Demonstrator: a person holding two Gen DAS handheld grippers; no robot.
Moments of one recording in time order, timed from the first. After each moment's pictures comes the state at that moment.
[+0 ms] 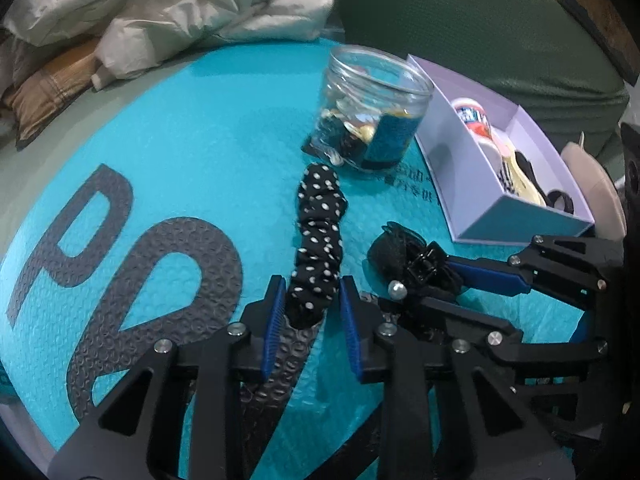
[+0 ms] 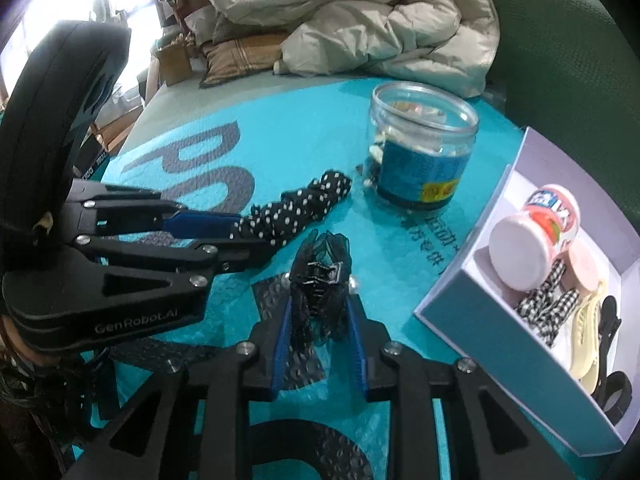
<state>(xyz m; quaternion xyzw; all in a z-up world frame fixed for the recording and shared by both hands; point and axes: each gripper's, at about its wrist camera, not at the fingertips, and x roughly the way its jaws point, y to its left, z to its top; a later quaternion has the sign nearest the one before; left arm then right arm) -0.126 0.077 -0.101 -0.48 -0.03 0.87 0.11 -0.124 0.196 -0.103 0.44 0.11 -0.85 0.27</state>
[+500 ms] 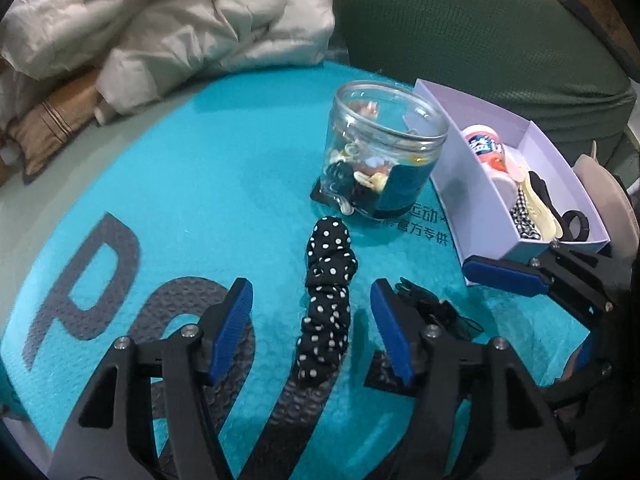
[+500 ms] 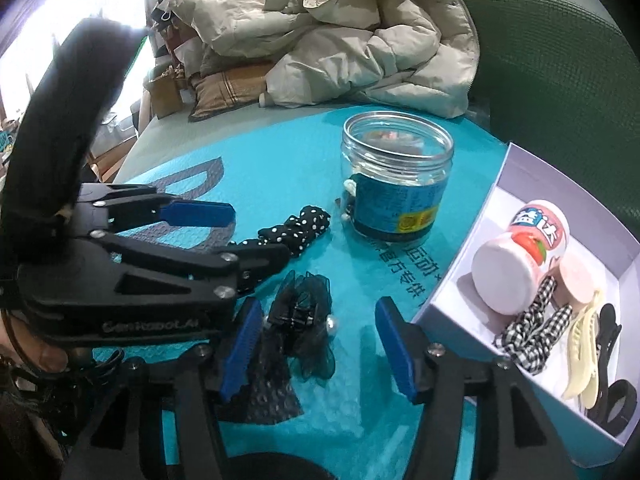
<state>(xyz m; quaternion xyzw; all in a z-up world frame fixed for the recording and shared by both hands) -0.152 0.086 -0.102 -0.46 0.00 0.88 0.10 -0.135 0.202 -0.101 0.40 0.08 -0.87 0.27</state>
